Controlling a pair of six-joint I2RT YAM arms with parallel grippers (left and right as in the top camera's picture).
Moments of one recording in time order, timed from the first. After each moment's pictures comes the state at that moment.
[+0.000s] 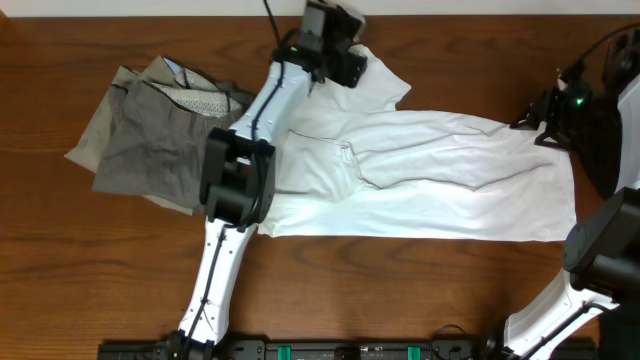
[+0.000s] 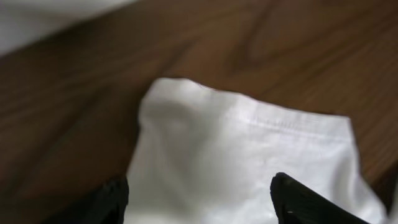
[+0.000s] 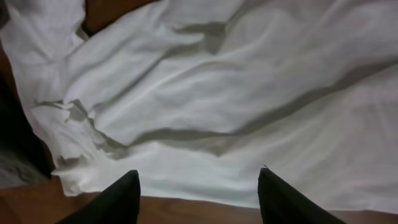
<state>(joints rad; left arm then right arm) -0.36 2.59 2.26 -0.49 0.29 0.11 -0.34 1.97 1.82 -1.38 -0.41 0.07</state>
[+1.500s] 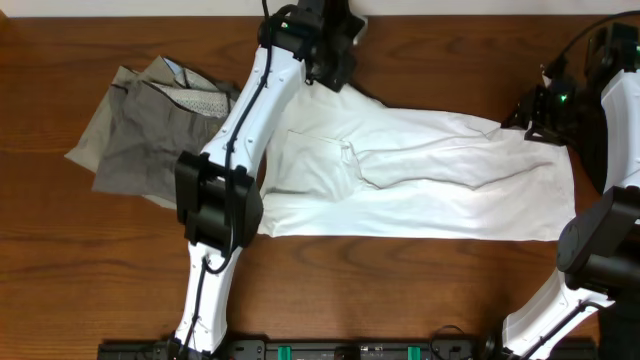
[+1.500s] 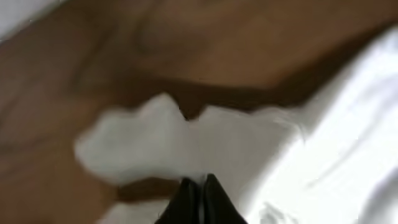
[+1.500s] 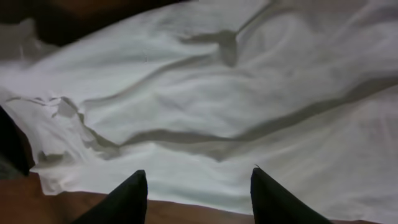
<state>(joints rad) -0.41 2.31 2.28 -1.06 0.18 0.20 -0.28 1.97 1.82 -1.35 -0.36 0.04</state>
